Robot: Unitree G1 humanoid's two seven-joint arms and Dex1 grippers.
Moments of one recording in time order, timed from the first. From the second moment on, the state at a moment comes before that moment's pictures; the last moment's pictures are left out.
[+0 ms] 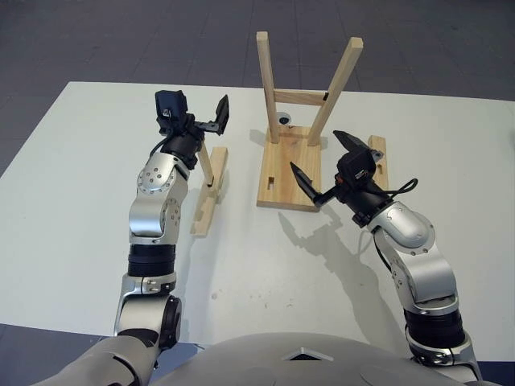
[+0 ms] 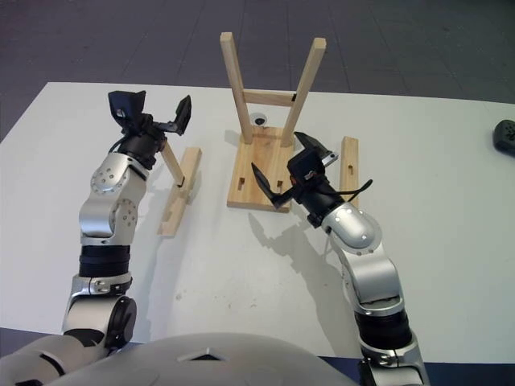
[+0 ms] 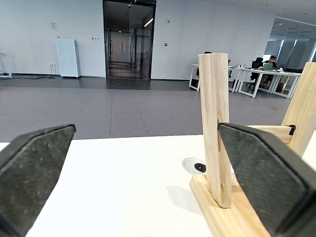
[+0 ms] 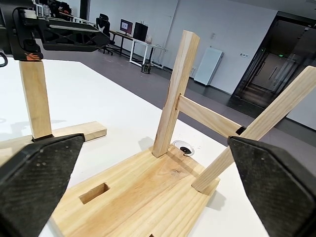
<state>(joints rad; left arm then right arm) -0.38 0.17 0.07 -0.01 -0.26 0.27 -0.15 -0.03 -0.33 0.12 -0.55 0.10 0.43 0.37</state>
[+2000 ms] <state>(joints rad) -0.13 0.34 0.21 -0.69 -0.58 1.13 0.02 0.03 -0.33 0.13 -0.57 0.09 0.42 0.35</state>
